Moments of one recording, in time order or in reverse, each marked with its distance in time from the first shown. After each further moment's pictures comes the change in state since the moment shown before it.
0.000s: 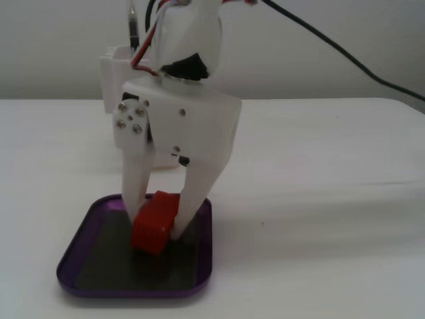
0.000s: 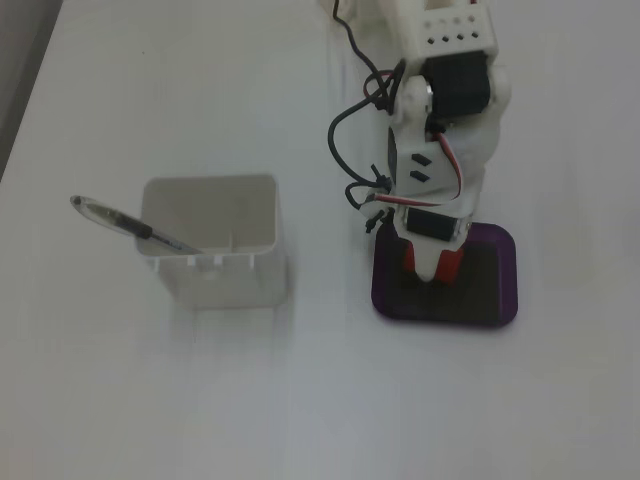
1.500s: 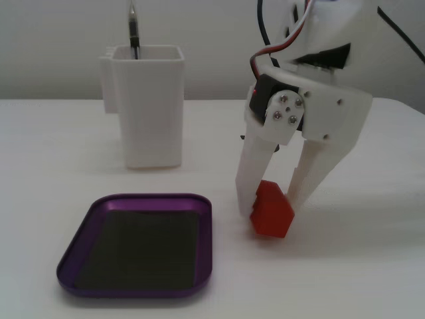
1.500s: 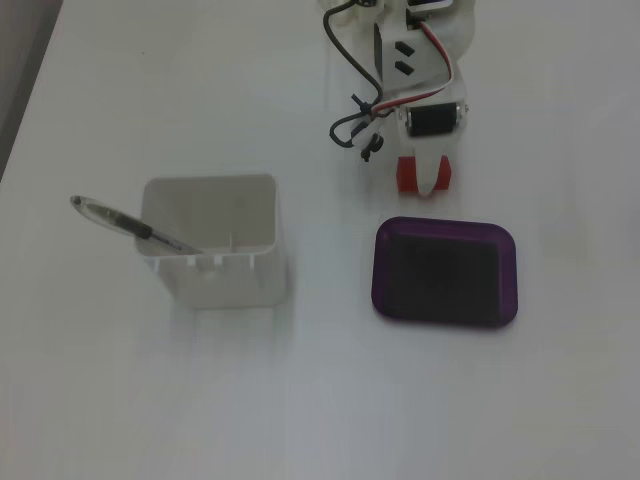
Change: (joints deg) arm -2.0 41.6 60.6 -23.3 -22.8
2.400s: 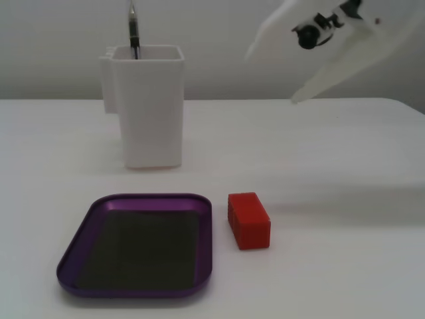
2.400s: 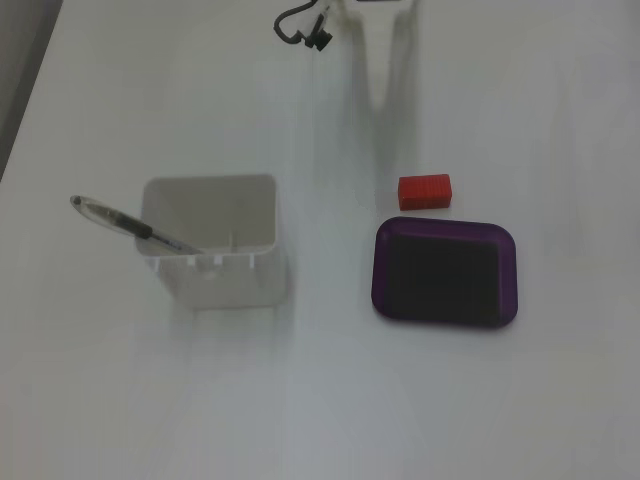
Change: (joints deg) arm 11.8 57.7 23.4 8.9 -6.1
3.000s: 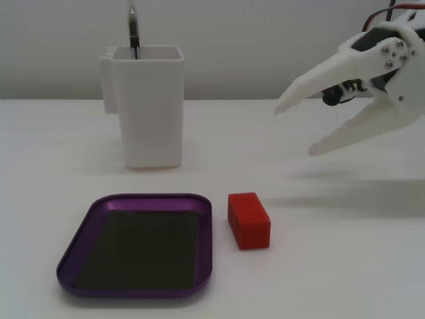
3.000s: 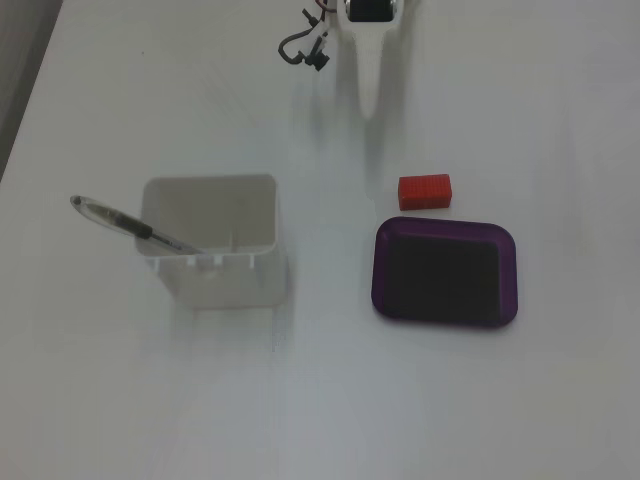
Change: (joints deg) arm 1.1 37.5 35.0 -0.9 1.4
